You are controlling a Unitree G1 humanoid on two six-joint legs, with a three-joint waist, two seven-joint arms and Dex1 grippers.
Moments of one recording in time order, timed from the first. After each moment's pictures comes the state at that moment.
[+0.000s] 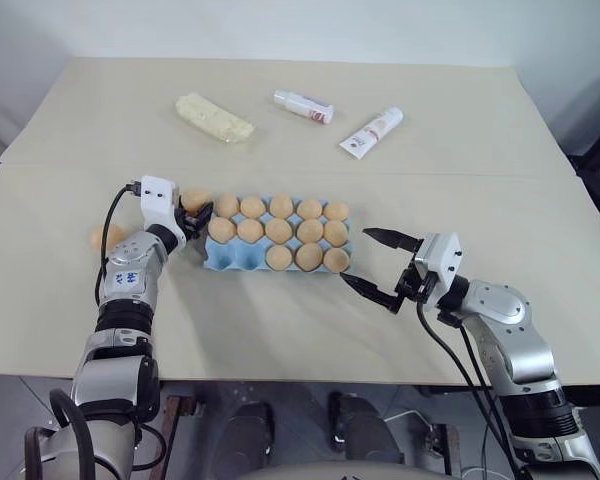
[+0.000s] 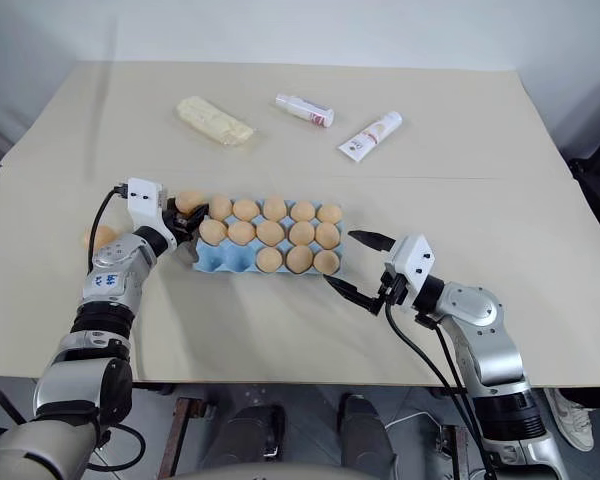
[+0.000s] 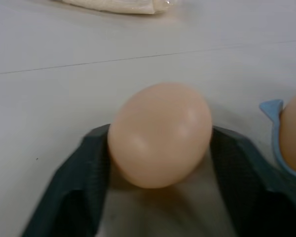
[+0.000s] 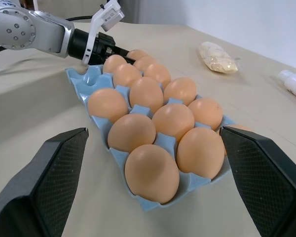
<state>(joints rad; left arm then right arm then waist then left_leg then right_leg) -0.72 0.42 0.19 0.79 -0.17 0.03 -0.40 -0.21 -0.48 0.03 -0.15 0.36 0.04 0.88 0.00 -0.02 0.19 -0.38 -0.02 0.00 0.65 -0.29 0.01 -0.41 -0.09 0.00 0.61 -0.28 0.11</state>
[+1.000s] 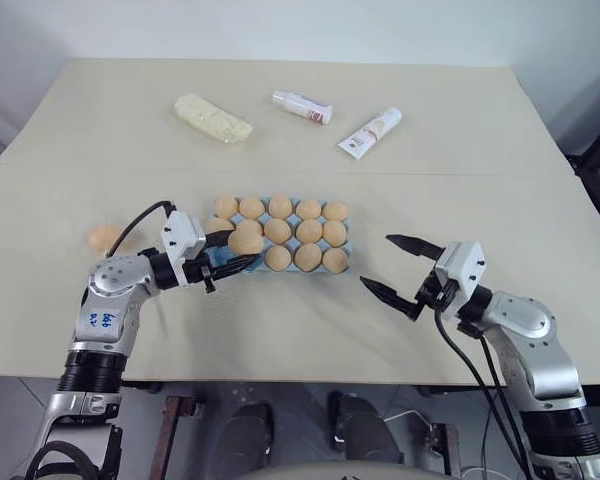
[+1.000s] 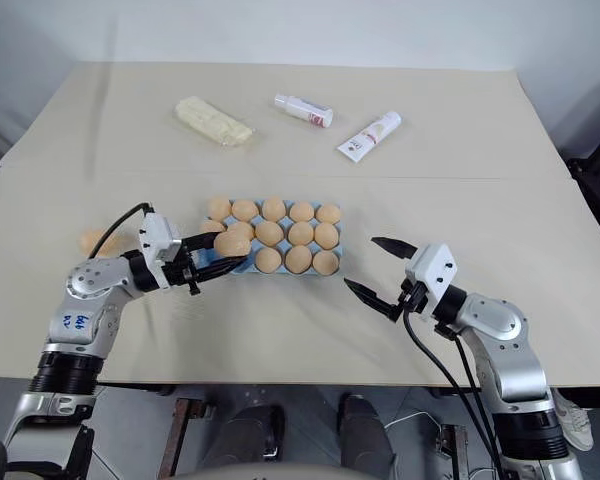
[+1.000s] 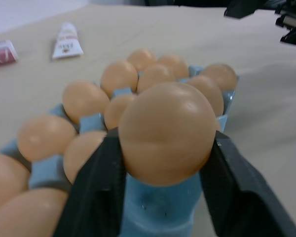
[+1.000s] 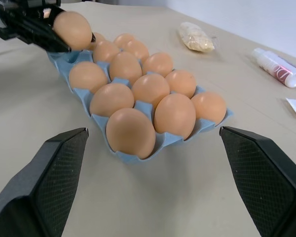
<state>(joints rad) -0.39 0.56 0.03 0.19 -0.35 0.03 -0.99 -0.11 -0.53 -0.04 -0.20 0.37 0.04 0.86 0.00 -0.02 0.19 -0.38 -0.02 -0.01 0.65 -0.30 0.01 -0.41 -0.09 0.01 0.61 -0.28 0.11</state>
